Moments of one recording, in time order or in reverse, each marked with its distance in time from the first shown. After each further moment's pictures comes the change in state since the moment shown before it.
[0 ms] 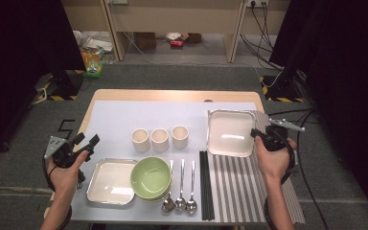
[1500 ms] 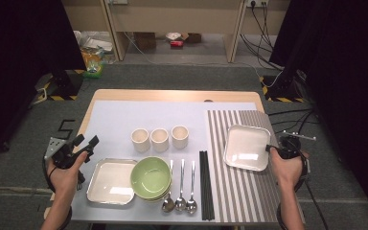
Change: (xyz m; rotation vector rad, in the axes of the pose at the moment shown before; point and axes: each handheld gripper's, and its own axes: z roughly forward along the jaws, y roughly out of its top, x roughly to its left) left arm 0.004 -0.005 -0.001 0.015 0.016 -0.003; right arm -0.071 -0.036 0.025 0.180 -0.093 0.134
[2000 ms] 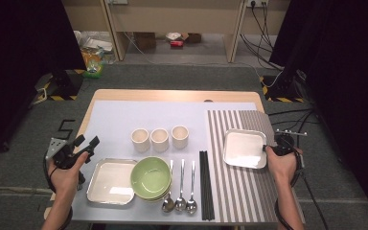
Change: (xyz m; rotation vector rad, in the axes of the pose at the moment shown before) left arm 0.000 -0.002 0.001 0.005 0.002 0.000; right arm -0.003 0.003 0.031 0.071 -0.028 -0.040
